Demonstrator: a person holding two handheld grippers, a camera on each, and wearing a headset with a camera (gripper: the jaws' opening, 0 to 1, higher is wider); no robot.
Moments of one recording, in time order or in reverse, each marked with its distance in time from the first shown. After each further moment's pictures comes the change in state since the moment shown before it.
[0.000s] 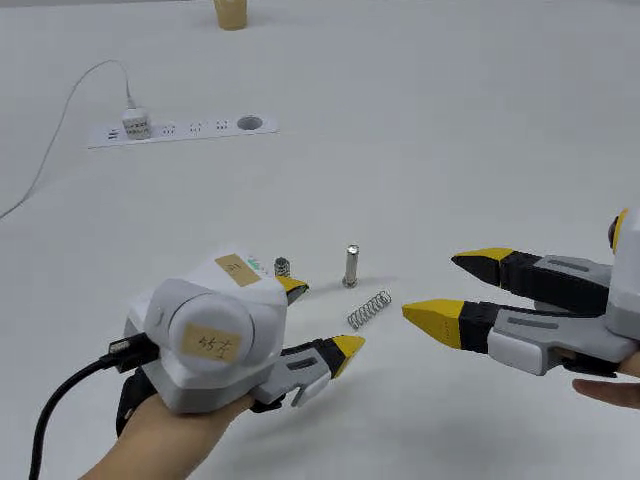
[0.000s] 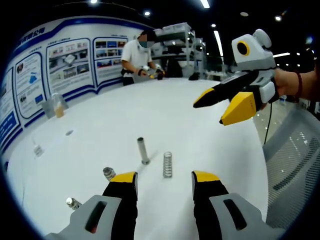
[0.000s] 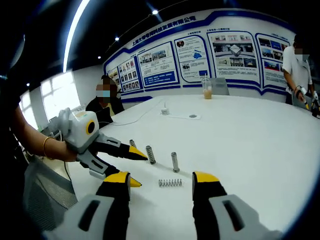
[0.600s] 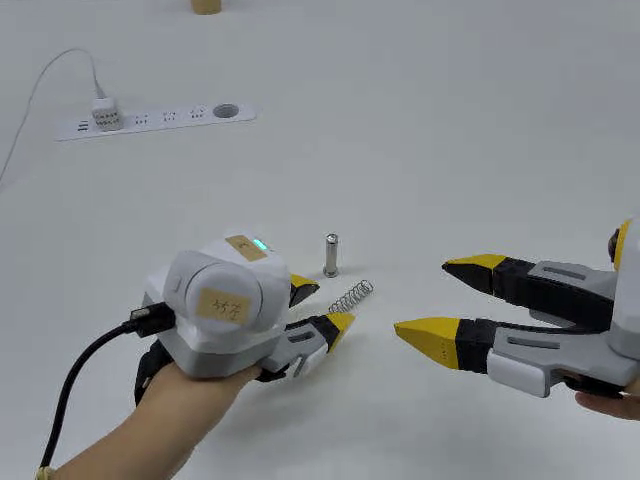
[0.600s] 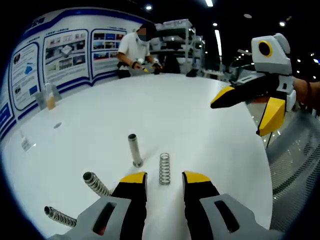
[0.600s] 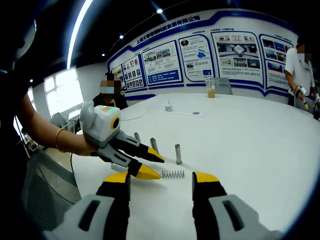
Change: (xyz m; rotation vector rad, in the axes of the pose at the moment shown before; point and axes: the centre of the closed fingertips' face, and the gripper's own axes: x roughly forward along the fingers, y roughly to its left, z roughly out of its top) left arm 0.034 -0.003 -0.007 -0.055 0.034 -0.061; right arm -0.009 0.006 -0.015 -0.031 0.017 0.023
